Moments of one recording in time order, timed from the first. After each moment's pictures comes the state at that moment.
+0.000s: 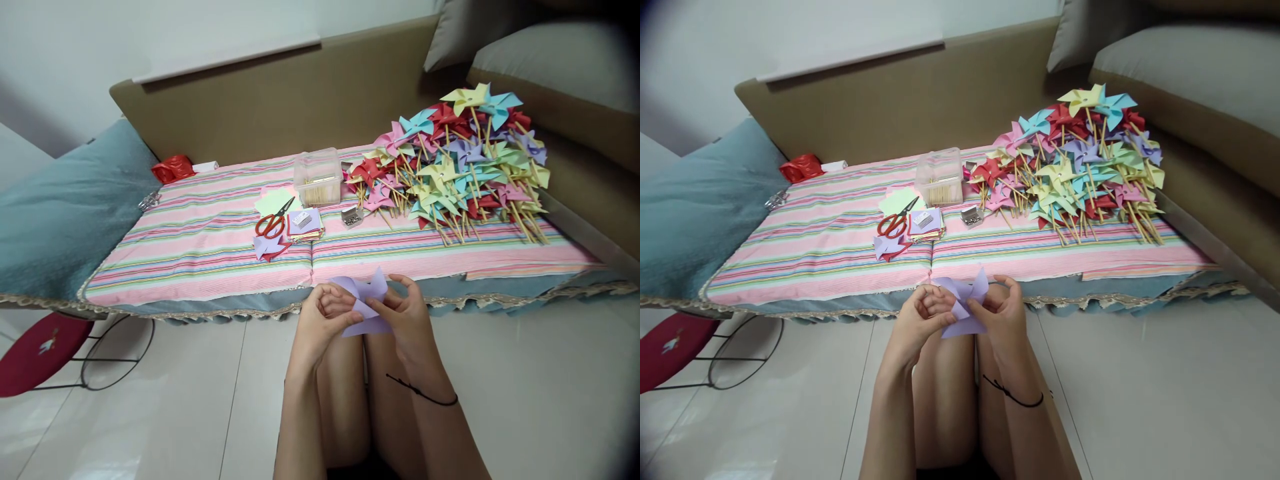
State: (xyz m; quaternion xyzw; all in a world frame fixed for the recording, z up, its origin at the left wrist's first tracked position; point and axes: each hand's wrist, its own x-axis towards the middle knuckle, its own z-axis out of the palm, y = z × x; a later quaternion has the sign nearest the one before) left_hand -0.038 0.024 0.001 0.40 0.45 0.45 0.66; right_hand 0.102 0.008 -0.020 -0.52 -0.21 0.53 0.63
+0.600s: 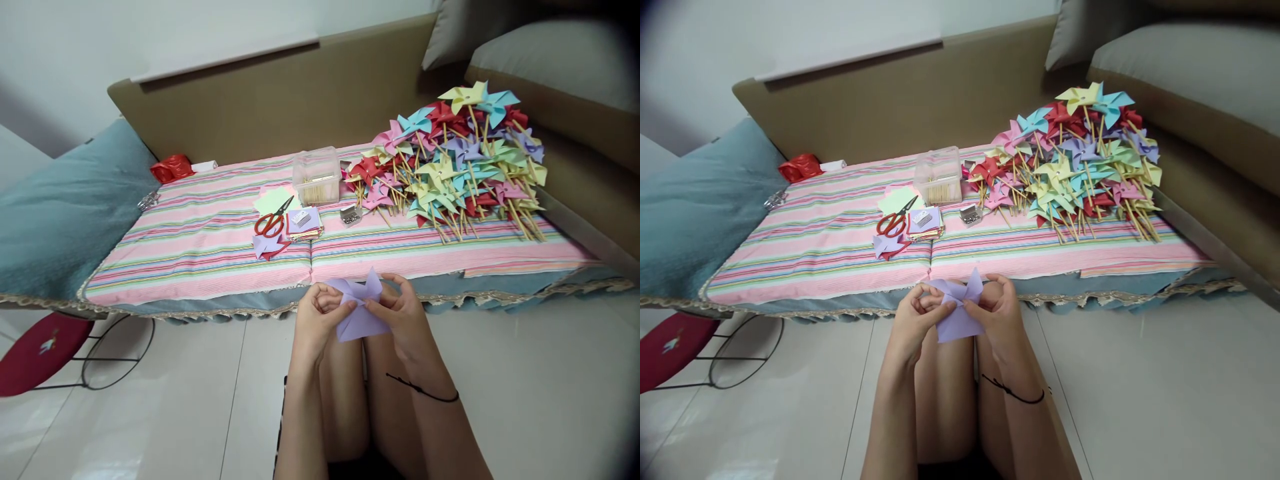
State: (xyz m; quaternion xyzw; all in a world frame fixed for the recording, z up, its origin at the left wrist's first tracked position) left_hand -0.033 0.022 0.001 0.37 0.47 0.47 0.65; right_hand 0.104 0.005 -0.025 -0.49 -0.23 0.57 0.62
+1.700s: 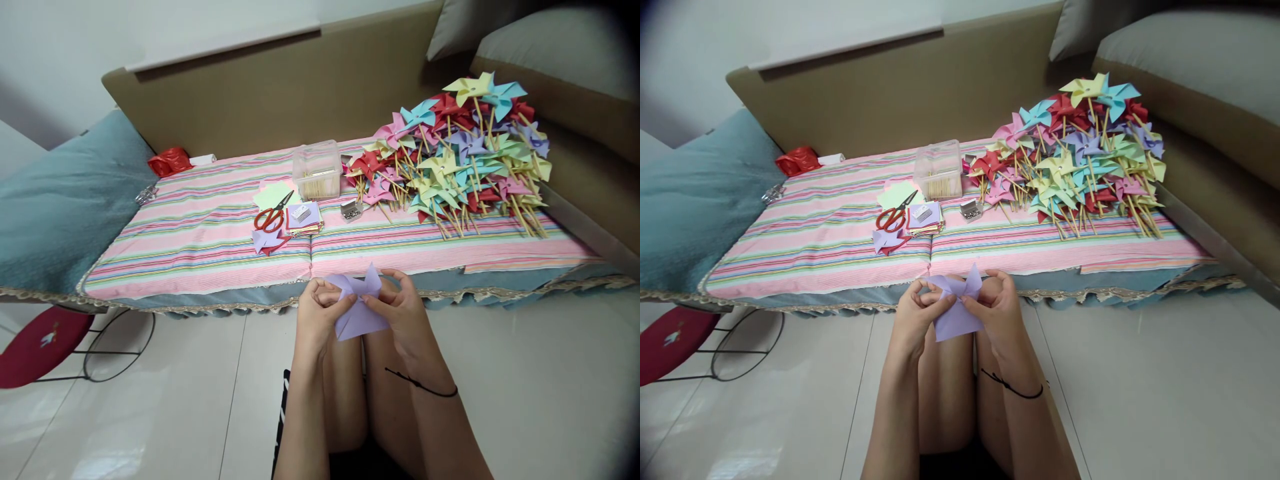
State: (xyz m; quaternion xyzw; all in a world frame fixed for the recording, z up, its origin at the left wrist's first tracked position) left_hand -0.027 0.022 -0.001 0.33 0.49 0.49 0.64; right_hand 0.103 0.004 -0.014 -0.51 -0.21 0.58 0.60
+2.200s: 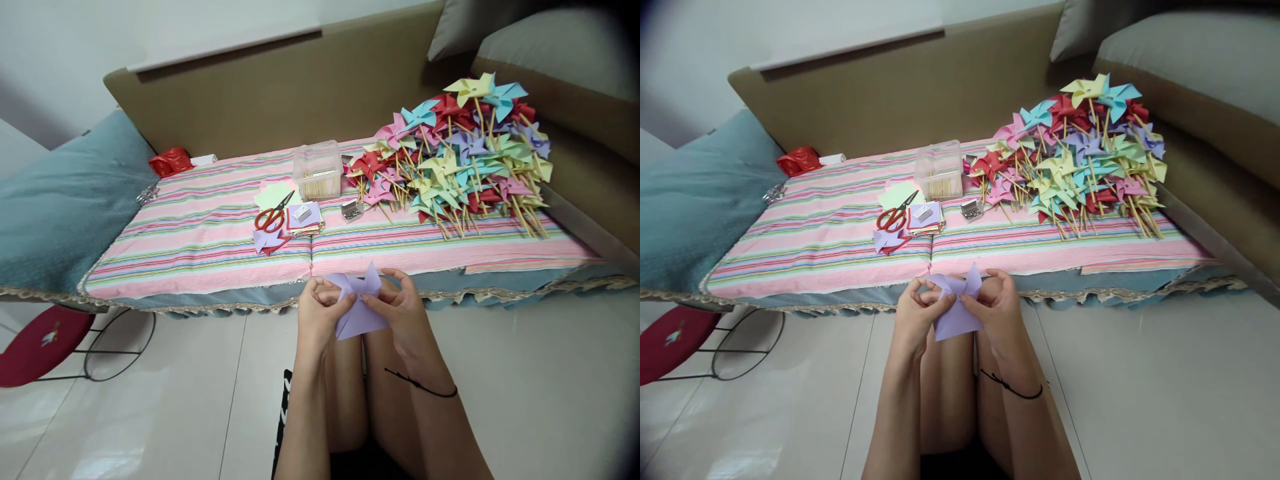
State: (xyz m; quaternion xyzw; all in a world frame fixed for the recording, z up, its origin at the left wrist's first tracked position) left_hand -0.026 0.022 -0.006 0.36 0.49 0.50 0.61; right_hand 0.101 0.005 -0.009 -0.51 -0.21 0.58 0.60
